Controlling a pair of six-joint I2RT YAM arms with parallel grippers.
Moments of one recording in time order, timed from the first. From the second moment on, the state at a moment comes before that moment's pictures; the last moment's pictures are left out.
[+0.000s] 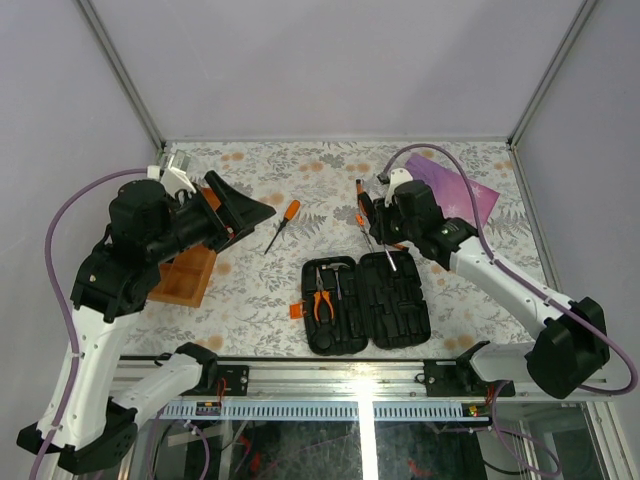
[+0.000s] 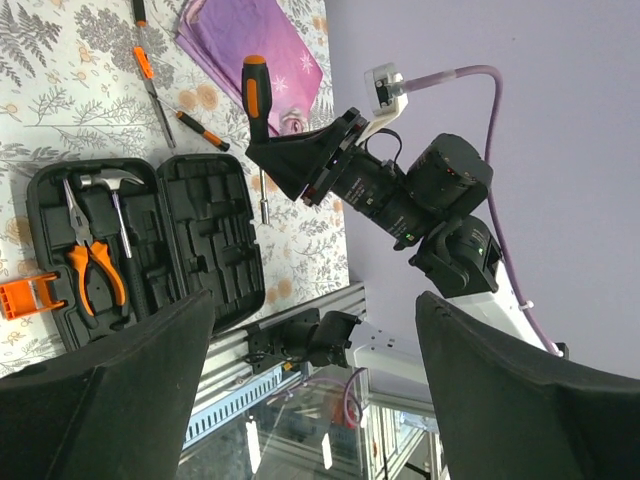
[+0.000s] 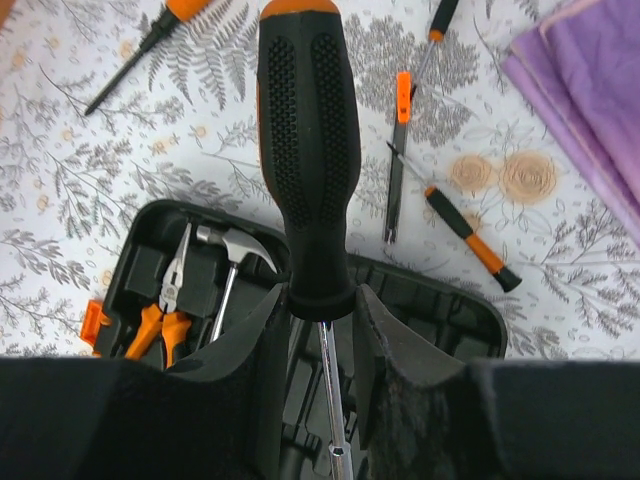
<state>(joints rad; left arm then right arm) -0.36 0.91 1.46 -0.89 0.35 -0.95 0.58 1.31 1.05 -0.39 0.01 0.23</state>
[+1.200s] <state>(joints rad) -0.36 0.86 1.45 -0.83 0.36 -0.96 0.58 1.19 0.90 -0.37 0.01 0.29</state>
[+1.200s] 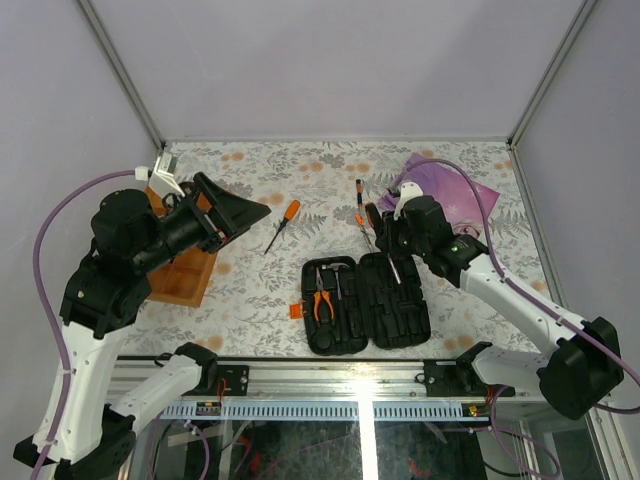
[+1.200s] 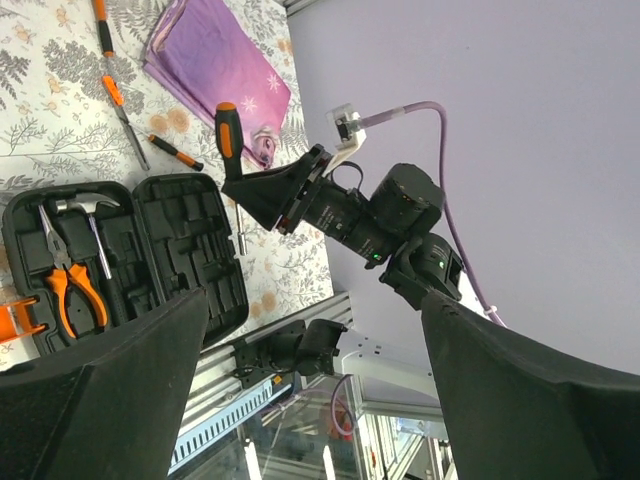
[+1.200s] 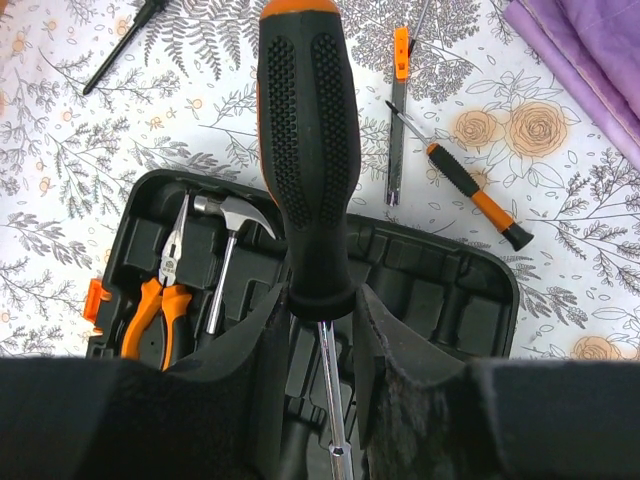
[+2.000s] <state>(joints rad) -0.36 0.83 1.18 -0.78 0.34 -0.83 0.70 0.86 0.47 0.28 -0.26 0.03</state>
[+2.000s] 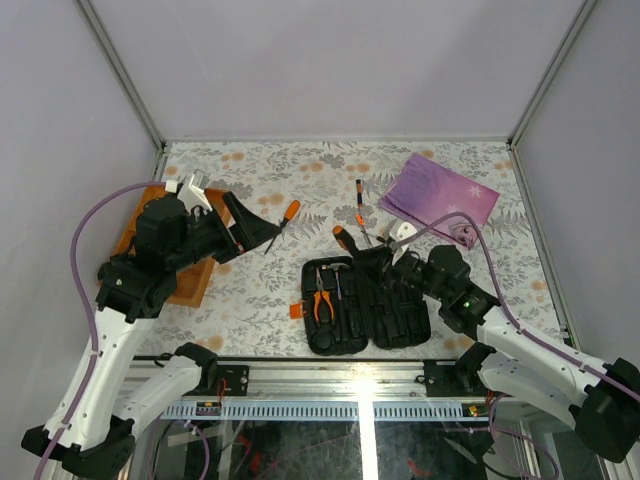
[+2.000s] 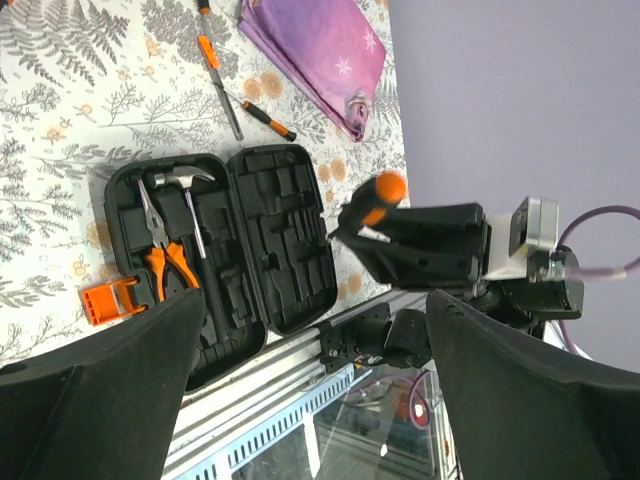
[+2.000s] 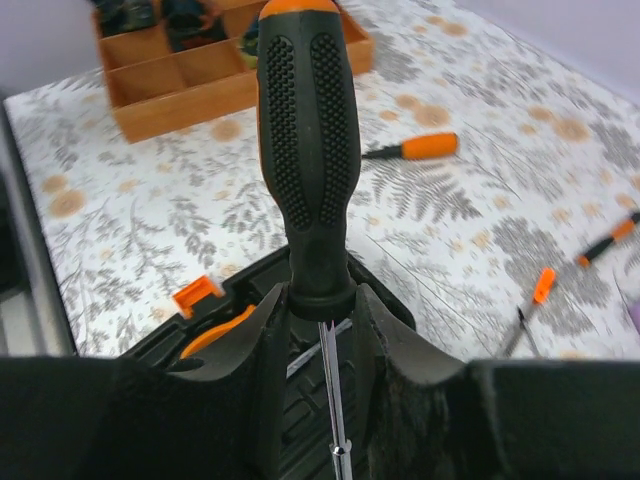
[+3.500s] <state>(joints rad) -0.92 0.95 0.85 -0.45 0.19 -0.66 1.00 0.89 0.59 -0.34 -0.28 -1.12</state>
